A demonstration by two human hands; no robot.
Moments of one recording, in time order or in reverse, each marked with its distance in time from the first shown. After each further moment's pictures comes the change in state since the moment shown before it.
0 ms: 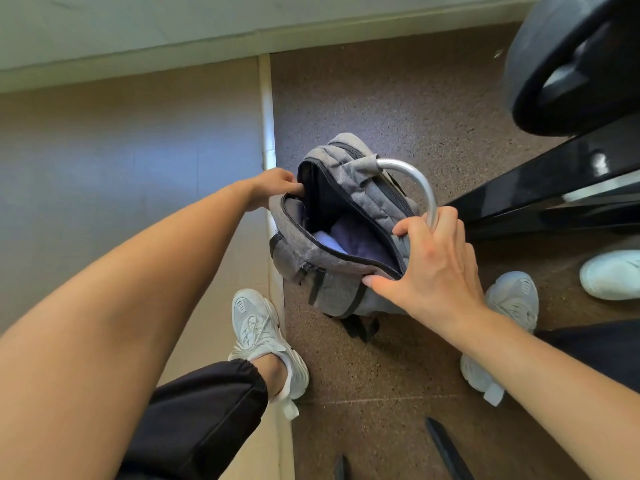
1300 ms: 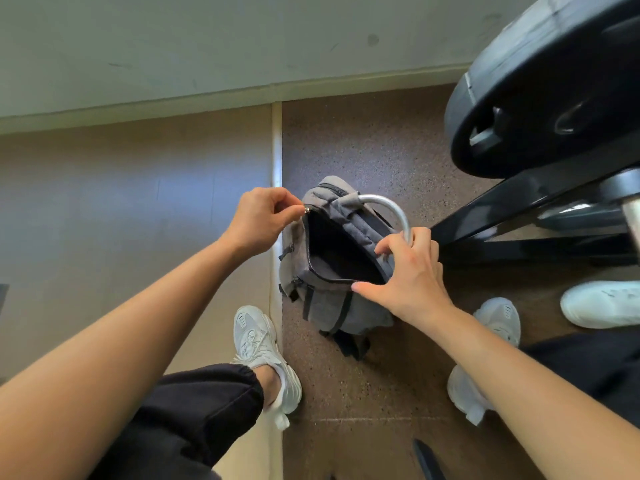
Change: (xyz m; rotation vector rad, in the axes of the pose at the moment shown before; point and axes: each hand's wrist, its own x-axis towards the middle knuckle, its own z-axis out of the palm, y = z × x) left_hand -0.128 0.045 0.022 0.091 0.536 0.356; right_hand 0.002 0.007 -0.021 0.202 -0.129 0.052
